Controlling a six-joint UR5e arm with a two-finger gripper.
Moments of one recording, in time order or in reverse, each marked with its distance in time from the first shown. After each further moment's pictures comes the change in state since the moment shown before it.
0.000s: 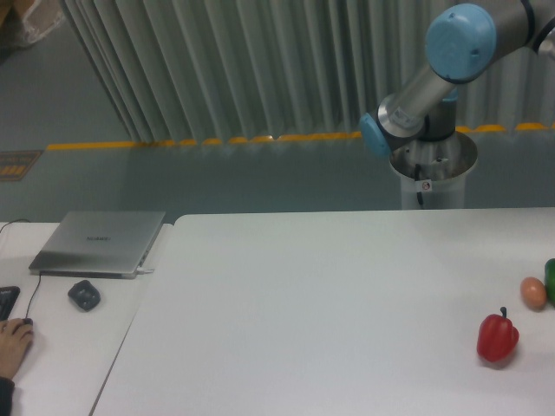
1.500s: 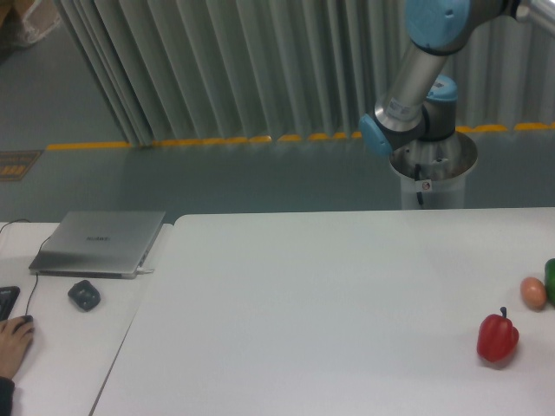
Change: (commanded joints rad) arm -0.026 0.281 -0.116 -0.354 -0.069 -0.130
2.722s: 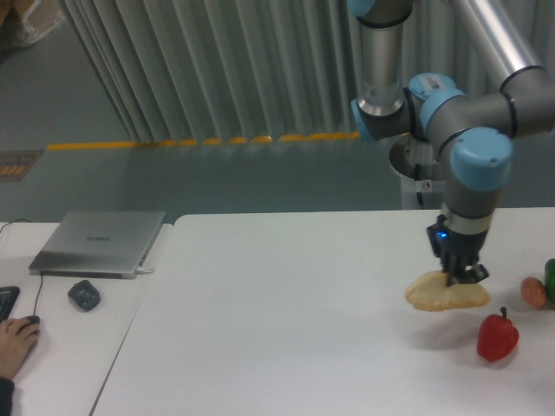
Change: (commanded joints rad) arm -0.448 0.069 -0.117 -0.221 0.002 -0.206
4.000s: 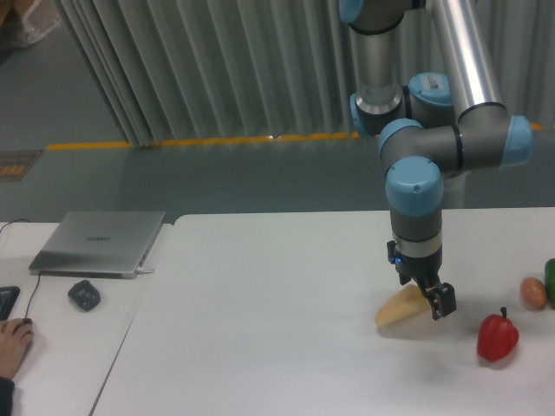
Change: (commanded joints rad) arm -0.084 -0.046 -0.003 0.179 0.120 -0.169
